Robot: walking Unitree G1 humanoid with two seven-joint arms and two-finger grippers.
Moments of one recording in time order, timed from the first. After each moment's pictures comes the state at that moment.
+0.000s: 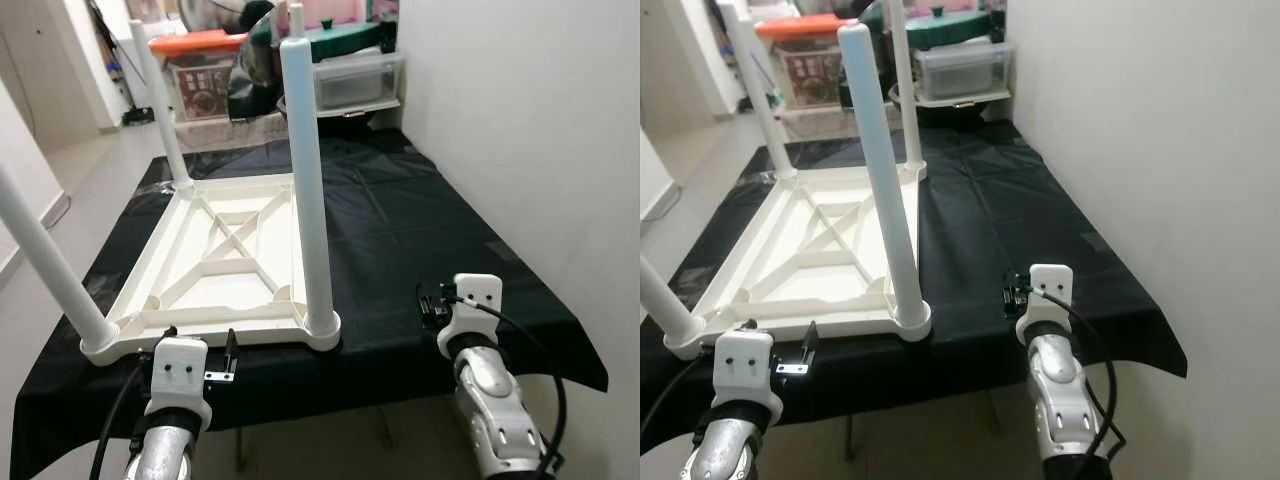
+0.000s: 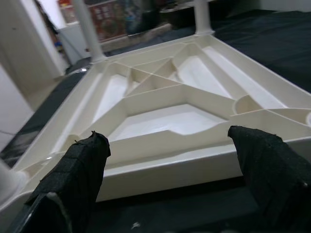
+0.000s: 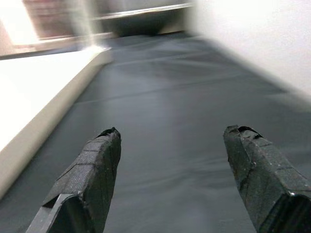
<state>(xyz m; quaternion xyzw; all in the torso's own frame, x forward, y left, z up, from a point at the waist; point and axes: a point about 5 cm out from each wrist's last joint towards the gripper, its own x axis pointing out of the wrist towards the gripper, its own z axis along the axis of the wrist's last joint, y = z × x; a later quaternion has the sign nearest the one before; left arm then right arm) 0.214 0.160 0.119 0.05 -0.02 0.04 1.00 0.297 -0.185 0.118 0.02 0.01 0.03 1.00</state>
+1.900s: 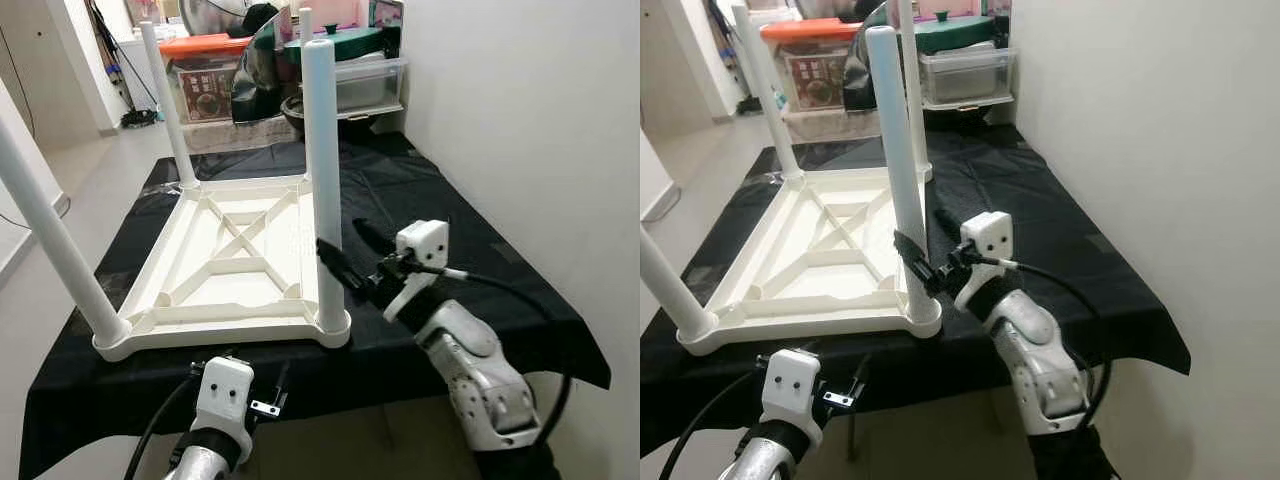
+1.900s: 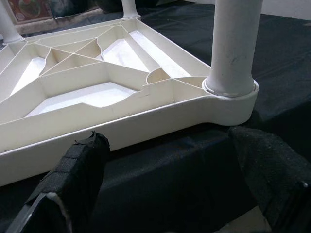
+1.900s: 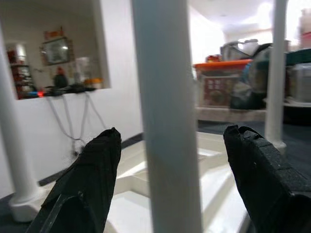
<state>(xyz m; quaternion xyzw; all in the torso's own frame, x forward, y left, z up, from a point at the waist) 0.202 0.121 0.103 0.01 0.02 -0.09 1.00 0.298 -0.103 0.202 0.04 -0.12 0.32 0.94</state>
